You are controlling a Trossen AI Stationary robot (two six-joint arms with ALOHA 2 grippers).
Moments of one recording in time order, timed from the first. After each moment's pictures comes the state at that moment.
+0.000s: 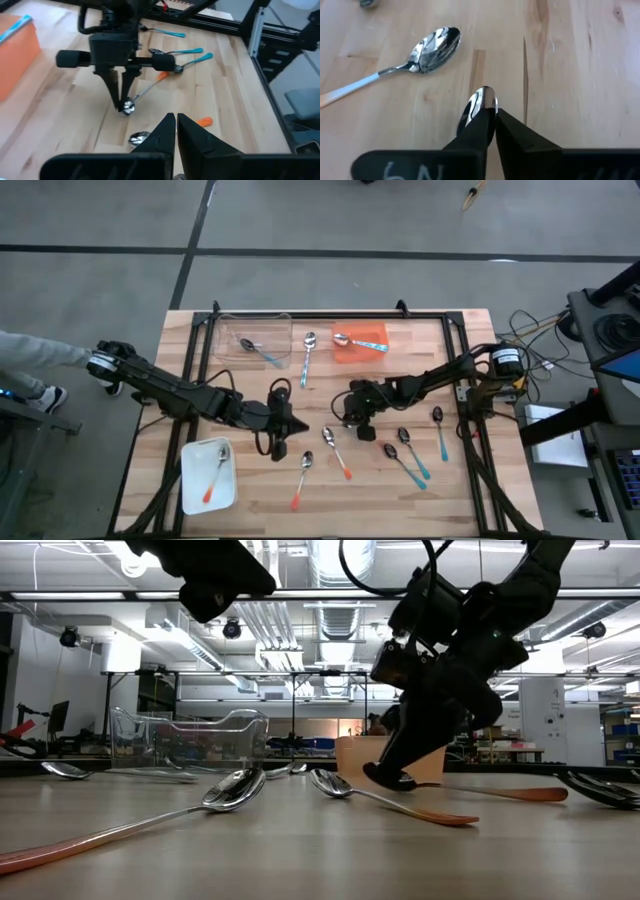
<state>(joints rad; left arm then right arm) -0.33 1.33 0.82 0.01 -0.27 -0.36 -0.01 1.75 0.76 0.16 -0.16 -0.03</state>
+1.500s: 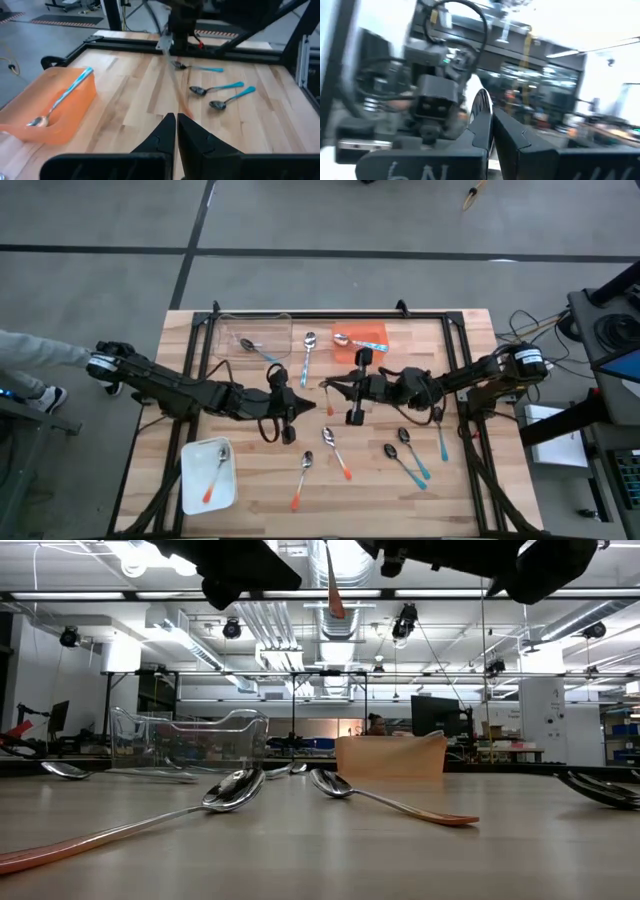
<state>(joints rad) -0.26 1.33 0.82 0.14 -0.41 -0.18 0.10 1.57 0.74 1.21 0.19 -0.34</state>
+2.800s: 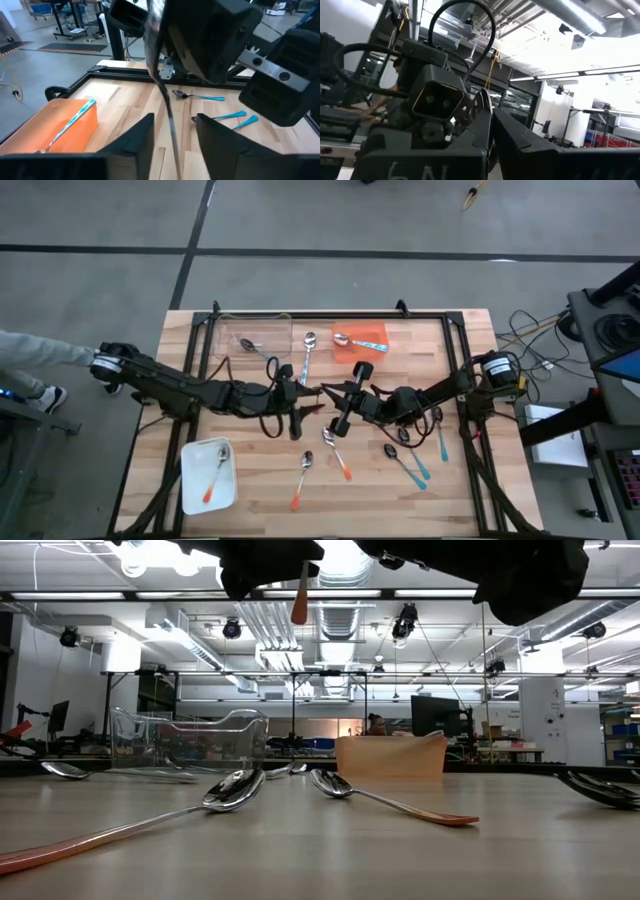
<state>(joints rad) -0.23 1.38 0.82 0.34 -0.41 -0.09 0.20 1.82 0.84 1.57 0.38 -0.59</state>
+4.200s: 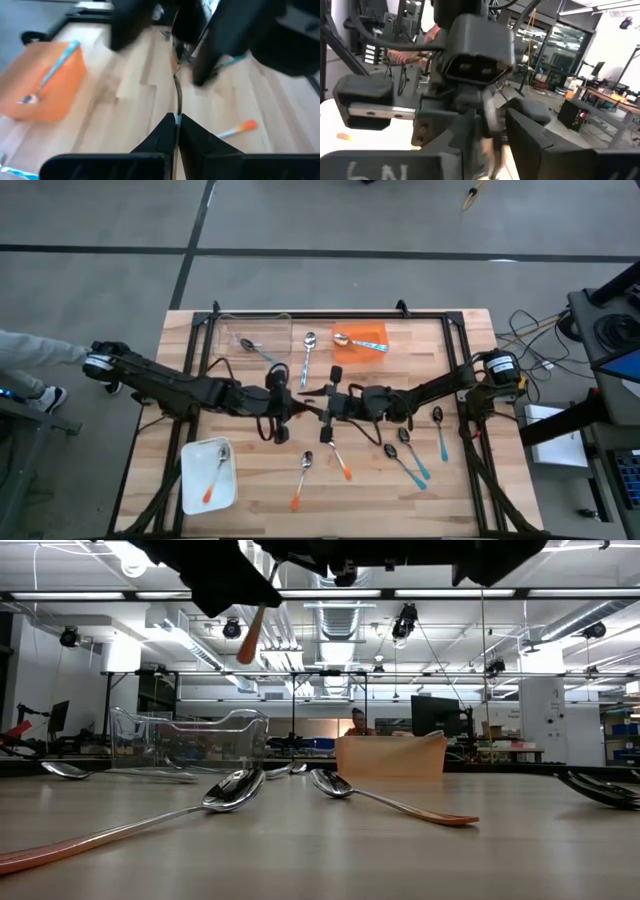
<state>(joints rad) -0.24 1.29 0.82 -0.04 -0.31 -0.18 0.17 1.79 1.03 0.89 0.30 -0.31</state>
